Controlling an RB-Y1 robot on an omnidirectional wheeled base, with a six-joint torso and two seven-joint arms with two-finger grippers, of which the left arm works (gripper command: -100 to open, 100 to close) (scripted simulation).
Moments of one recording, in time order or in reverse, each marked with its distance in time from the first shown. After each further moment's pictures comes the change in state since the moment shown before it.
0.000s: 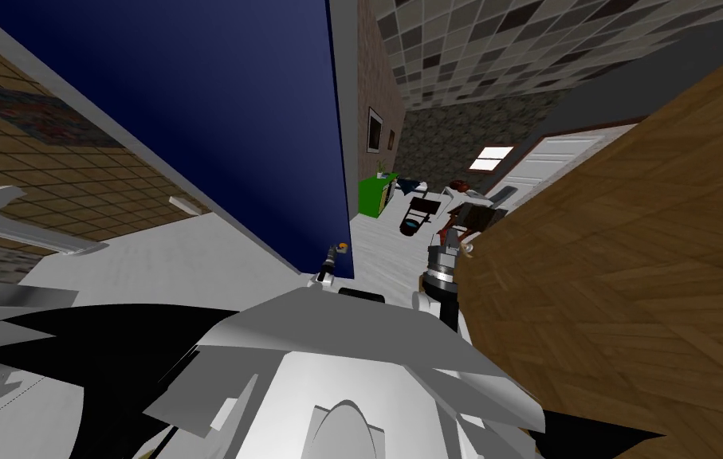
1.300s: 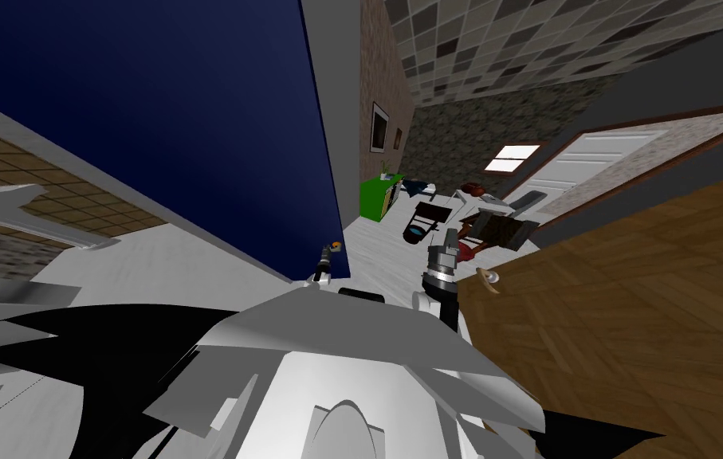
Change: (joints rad) arm 0.010 0.011 0.096 -0.015 0.057 0.017 -0.031
